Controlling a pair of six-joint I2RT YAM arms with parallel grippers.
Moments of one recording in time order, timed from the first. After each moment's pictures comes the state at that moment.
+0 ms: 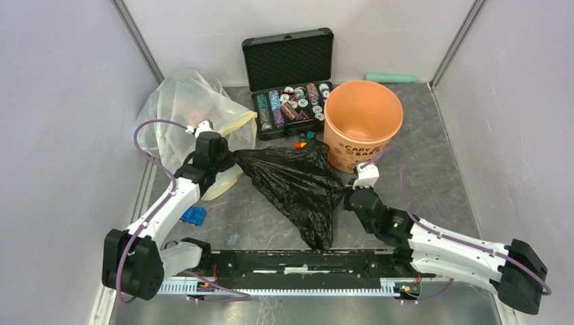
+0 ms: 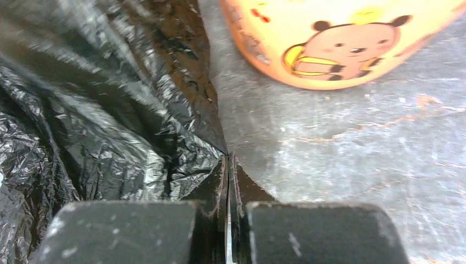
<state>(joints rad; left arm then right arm) -0.27 1.14 0.72 -0.22 -0.17 -0.67 1.00 0.84 0.35 -0.05 0.66 0.51</state>
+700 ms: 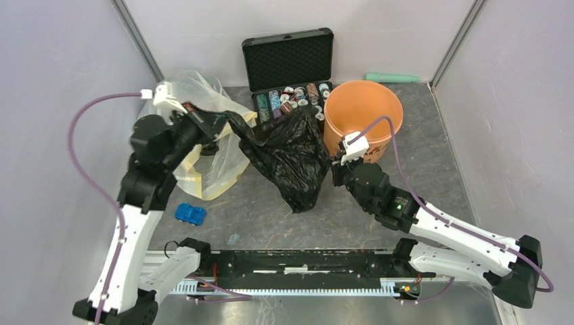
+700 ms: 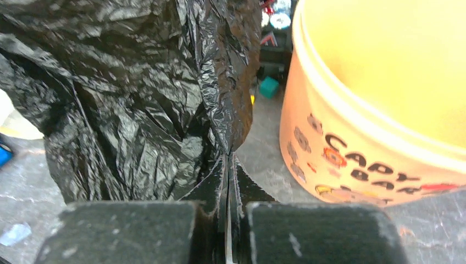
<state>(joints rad) -0.27 0.89 1.19 -0.45 0.14 -0.65 0.98 0.91 0.71 -0.06 0.55 0.19</state>
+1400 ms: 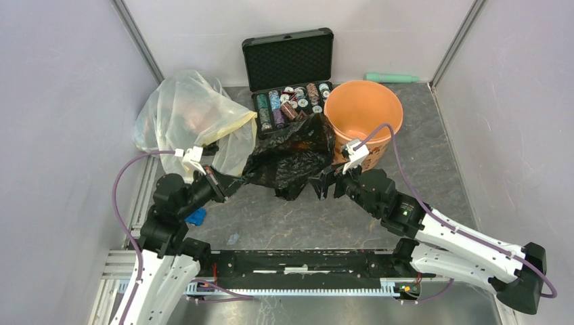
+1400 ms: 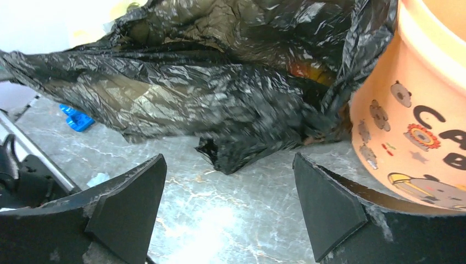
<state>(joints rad) -0.27 0.43 0.63 -0.43 0.43 -0.70 0.98 0.83 0.67 -0.08 0.32 0.30</state>
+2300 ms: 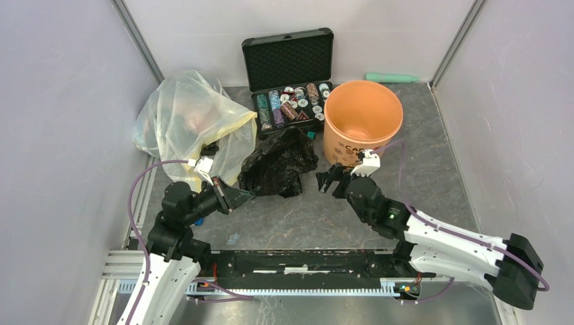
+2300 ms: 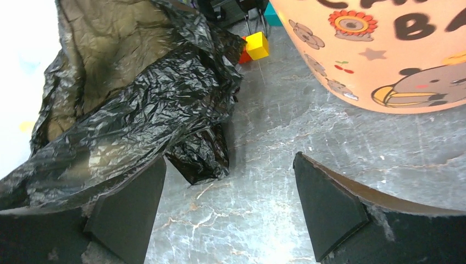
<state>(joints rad) -0.27 0.33 0.46 -0.40 0.57 -0.75 0.98 0.86 0.49 0.02 0.60 0.74</state>
